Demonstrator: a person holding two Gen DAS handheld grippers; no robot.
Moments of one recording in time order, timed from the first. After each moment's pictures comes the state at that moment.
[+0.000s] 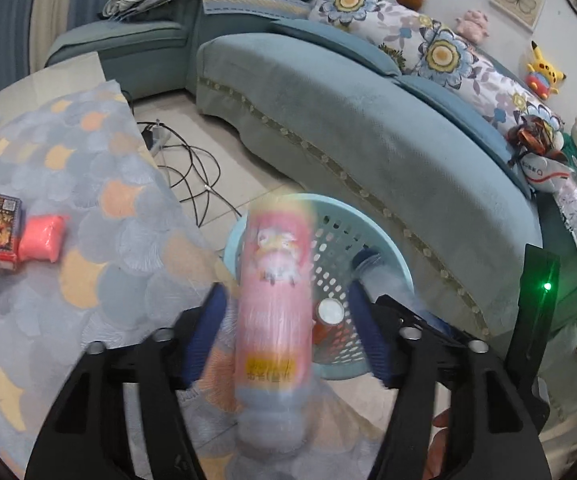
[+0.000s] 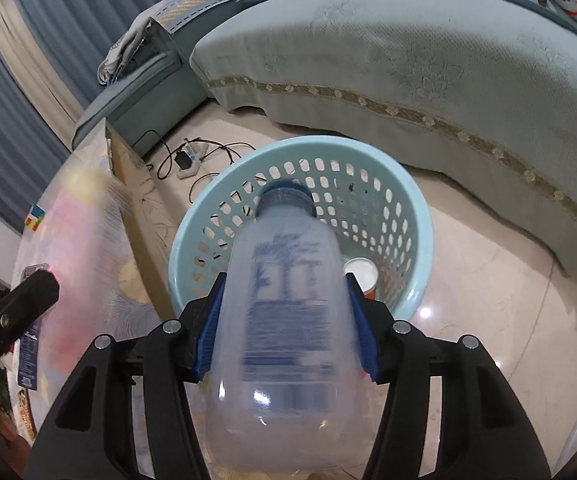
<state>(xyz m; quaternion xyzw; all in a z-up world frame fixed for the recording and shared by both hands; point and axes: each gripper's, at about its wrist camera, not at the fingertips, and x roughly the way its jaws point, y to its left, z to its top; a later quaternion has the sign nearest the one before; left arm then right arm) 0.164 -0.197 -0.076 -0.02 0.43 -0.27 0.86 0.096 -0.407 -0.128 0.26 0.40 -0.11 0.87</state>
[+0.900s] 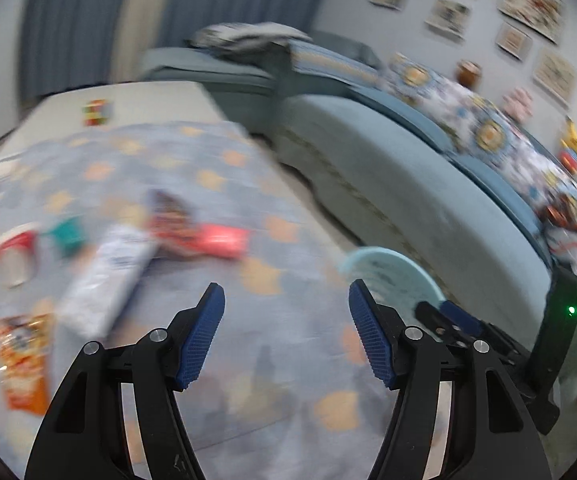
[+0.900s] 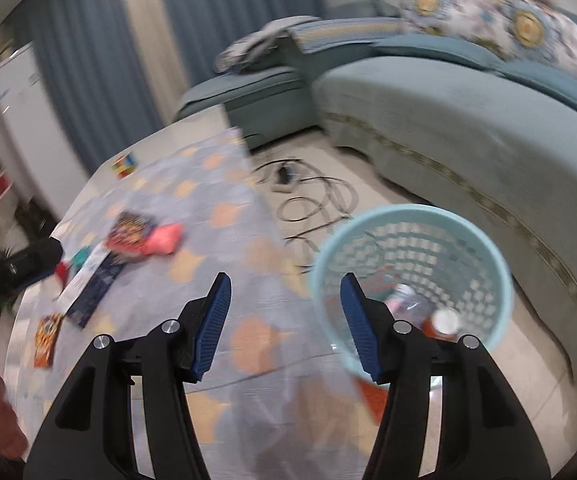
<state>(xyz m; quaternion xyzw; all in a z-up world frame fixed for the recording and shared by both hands) 0.112 -0.018 -0.011 -0.09 0.36 -0.15 0.92 0.088 -0.267 -0.051 0.11 0.34 0.05 0.93</state>
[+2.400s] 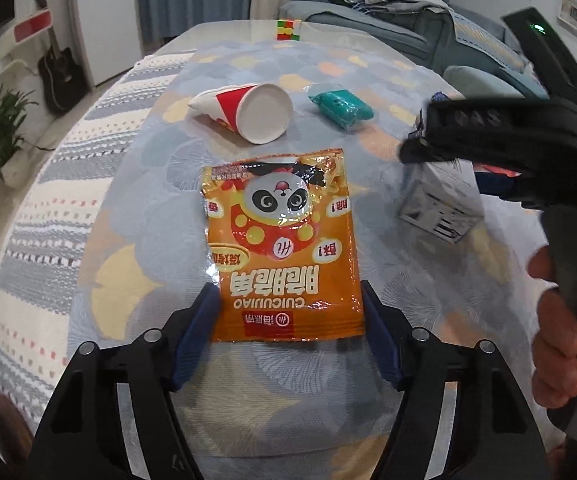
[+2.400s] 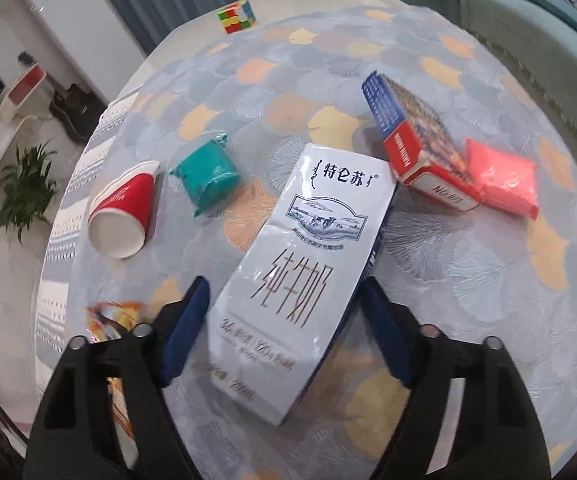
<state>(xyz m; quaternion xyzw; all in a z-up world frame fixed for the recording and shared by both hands) 0.083 0.159 -0.114 -0.08 0.45 0.06 0.89 0.213 0.015 -0.098 0.04 0.51 0.16 0.84</state>
